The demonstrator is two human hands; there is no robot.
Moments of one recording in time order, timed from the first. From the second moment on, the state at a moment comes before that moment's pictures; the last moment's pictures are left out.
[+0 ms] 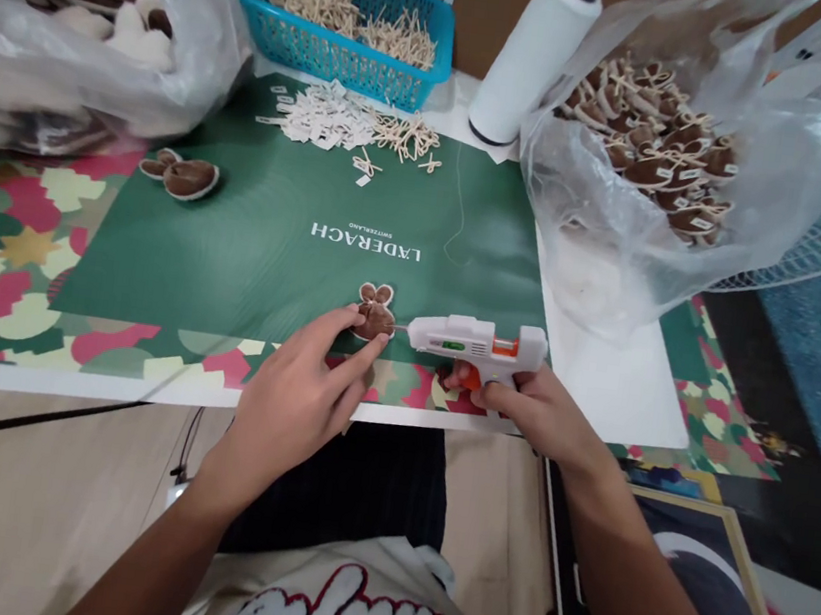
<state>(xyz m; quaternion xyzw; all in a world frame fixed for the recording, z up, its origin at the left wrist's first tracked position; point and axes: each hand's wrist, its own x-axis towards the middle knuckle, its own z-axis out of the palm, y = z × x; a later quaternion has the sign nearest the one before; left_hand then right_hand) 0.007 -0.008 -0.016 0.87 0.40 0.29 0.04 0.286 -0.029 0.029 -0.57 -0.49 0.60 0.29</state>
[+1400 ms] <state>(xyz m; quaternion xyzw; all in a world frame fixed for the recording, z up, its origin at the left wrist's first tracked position) 0.008 -0.008 -0.017 0.87 0.40 0.29 0.03 0.282 -0.037 0.038 -0.65 -0.48 0.53 0.26</state>
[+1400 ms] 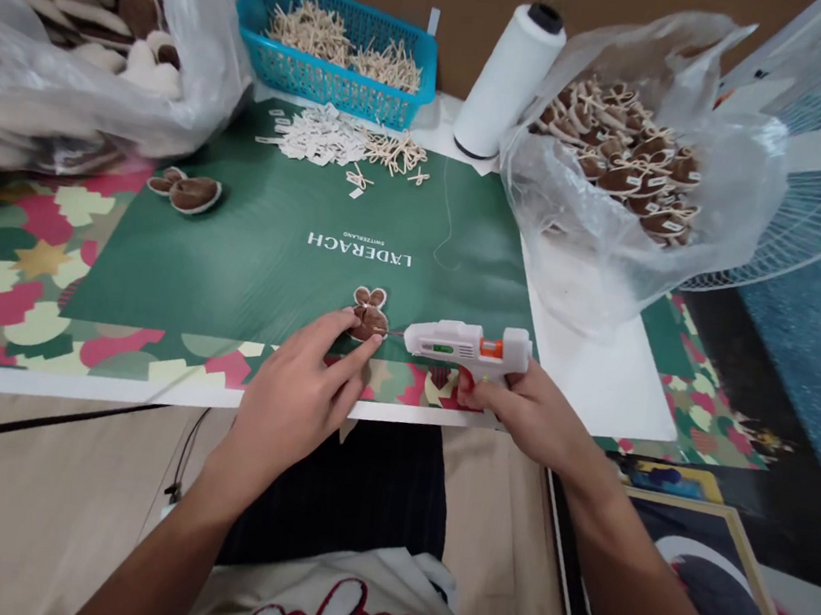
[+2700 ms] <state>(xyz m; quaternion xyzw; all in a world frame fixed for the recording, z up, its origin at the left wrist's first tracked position) 0.004 -0.009 -0.012 0.82 0.44 0.35 0.10 0.255 0.144 0.033 -0.42 -0.78 0.37 0.27</state>
